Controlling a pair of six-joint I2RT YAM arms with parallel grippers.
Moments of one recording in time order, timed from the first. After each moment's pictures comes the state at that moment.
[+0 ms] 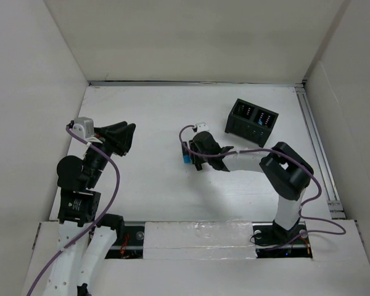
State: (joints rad) left arm -0.17 0.51 0.79 -0.07 0.26 -0.41; right arm 0.79 1.86 1.03 0.09 0.22 0.41
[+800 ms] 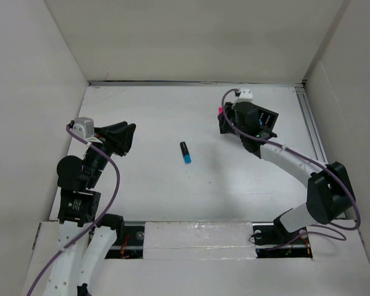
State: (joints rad) left arm -0.17 0.51 0.79 -0.07 0.26 -0.42; right arm 0.54 1.48 1.02 0.08 0.24 0.37
